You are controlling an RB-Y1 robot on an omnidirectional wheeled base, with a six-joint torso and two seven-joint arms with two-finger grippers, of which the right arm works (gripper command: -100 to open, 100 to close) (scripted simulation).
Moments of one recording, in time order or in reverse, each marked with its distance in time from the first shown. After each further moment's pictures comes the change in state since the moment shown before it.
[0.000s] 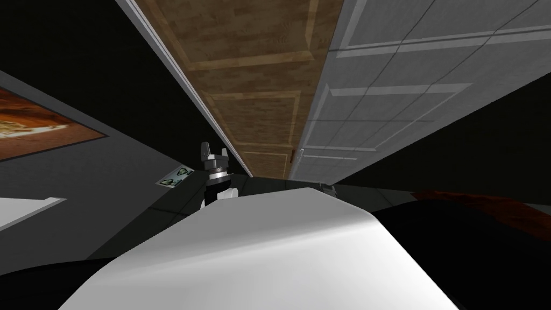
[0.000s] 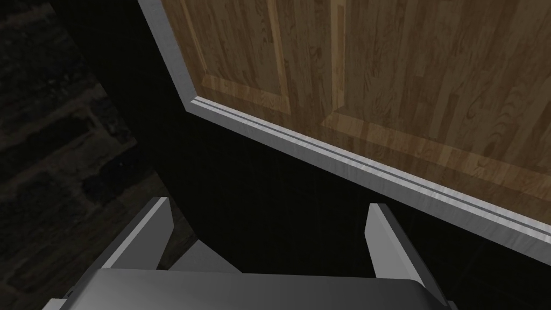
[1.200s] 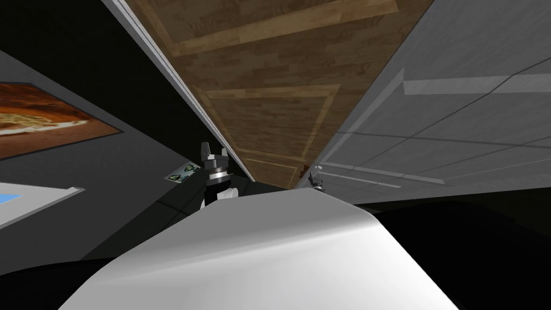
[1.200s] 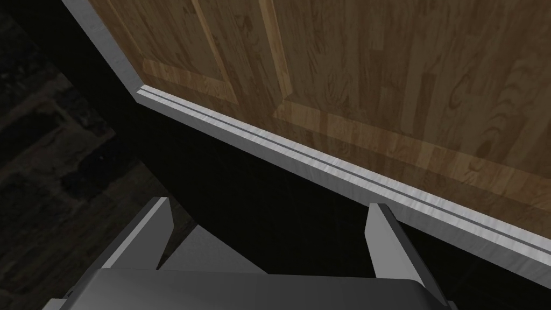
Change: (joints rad) arm -0.146 0.051 0.068 -0.075 0.030 0.001 -0.002
